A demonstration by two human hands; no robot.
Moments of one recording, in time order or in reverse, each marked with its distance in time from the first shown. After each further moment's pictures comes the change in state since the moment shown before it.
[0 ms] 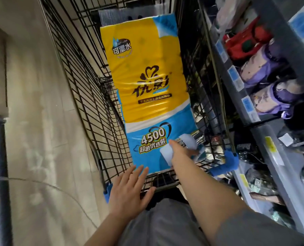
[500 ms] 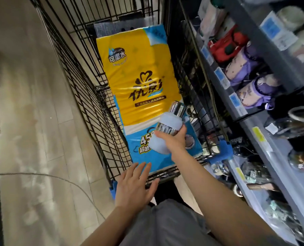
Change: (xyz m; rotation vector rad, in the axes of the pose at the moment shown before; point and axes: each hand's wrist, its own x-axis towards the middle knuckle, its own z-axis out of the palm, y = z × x) left_hand 0.002 0.001 -0.005 -0.015 -0.019 0.004; right_hand -0.052 0.000 -0.017 0.005 -0.355 -0.560
